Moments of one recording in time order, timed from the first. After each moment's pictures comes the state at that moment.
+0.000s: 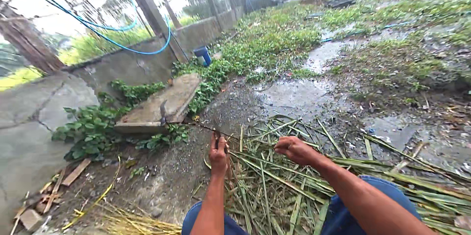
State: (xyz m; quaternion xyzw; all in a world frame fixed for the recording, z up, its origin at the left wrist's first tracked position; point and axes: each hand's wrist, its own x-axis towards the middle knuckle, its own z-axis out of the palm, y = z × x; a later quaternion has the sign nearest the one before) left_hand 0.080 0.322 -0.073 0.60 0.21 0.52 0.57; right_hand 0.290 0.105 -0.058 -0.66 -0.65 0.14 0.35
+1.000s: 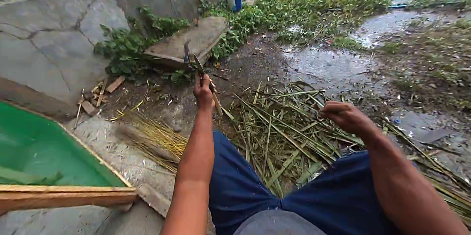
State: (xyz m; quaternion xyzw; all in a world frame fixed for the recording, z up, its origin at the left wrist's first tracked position) left_hand -0.022 0.368 -0.035 0.53 0.28 0.61 0.52; right_hand 0.311 0.038 -0.059 -0.68 -0.64 0.11 0.33
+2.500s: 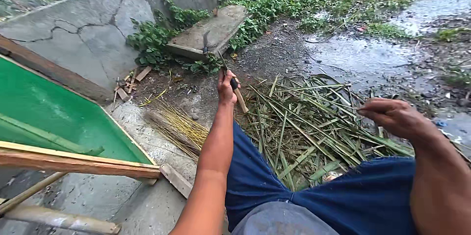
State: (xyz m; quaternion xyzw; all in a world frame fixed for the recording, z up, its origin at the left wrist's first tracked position) left_hand -0.008 0.347 -0.049 0.46 0.23 0.59 0.62; right_hand 0.336 0.006 -0.057 -0.69 -0.63 0.10 0.35
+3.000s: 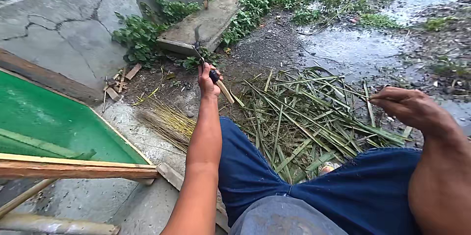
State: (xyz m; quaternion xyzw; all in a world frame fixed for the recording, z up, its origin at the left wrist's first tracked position) left_hand -0.036 0.386 -0.040 0.42 0.24 0.61 0.63; right_hand 0.357 -0.012 -0.051 -0.73 -0.57 0.09 0.37
